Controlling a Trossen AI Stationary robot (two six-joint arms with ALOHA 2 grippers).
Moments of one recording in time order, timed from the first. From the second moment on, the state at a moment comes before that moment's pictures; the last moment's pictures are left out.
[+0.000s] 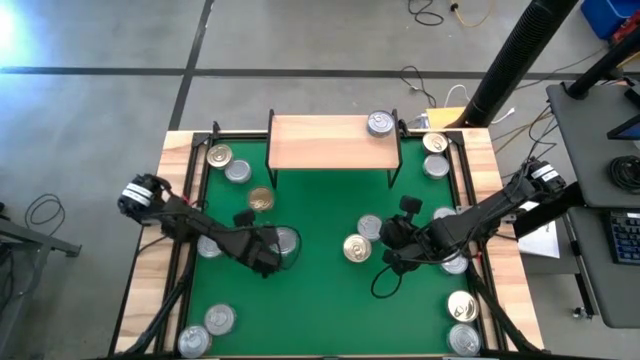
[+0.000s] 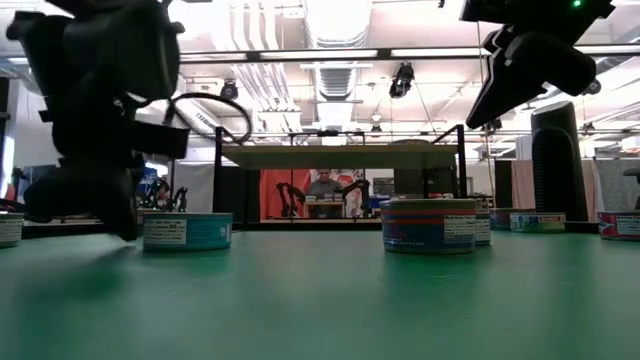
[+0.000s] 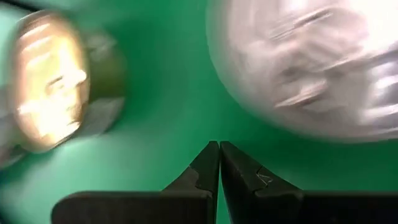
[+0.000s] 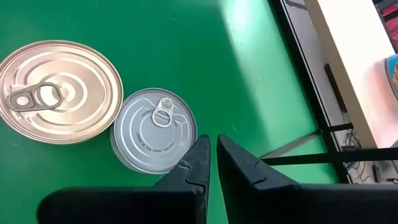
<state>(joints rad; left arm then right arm) -0.38 1.66 0.82 -0.75 -0.47 -0.70 0.44 1.44 0.98 -0.87 0.76 0.51</state>
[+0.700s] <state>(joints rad) -0.37 1.63 0.92 -0.29 -0.30 -0.16 0.44 1.44 0.98 -0.86 0.76 0.51</state>
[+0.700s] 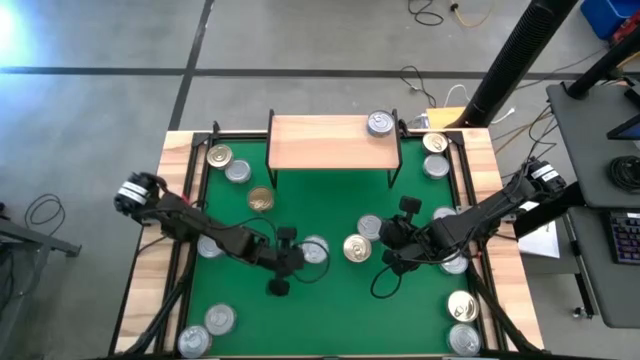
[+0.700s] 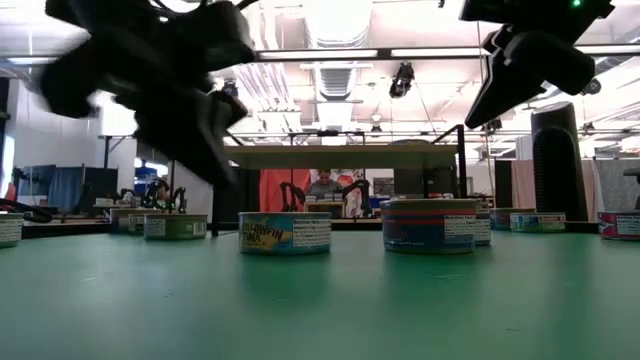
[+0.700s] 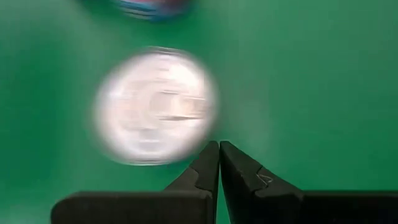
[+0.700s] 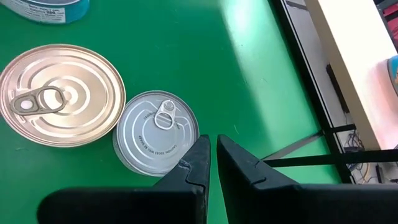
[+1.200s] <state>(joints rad) -0.24 1.72 0.91 -0.27 -0.33 -0.09 0.44 1.44 0.95 -0.83 0.76 0.46</state>
